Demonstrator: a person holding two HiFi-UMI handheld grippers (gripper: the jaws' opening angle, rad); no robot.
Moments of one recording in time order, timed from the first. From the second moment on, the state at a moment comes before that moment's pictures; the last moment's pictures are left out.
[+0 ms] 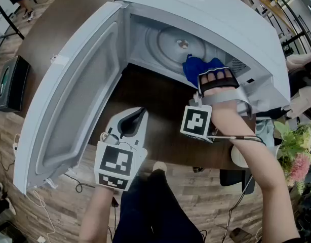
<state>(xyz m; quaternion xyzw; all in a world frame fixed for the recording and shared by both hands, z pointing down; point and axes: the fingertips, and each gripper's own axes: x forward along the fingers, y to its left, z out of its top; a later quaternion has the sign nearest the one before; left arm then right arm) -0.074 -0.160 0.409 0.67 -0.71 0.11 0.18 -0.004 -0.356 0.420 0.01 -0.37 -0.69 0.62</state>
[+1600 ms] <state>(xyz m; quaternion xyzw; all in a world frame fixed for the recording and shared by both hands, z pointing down) -0.031 -0.160 0.296 0.68 -0.71 0.09 0.19 0.082 -0.245 0.289 0.27 -0.92 -0.03 0.29</state>
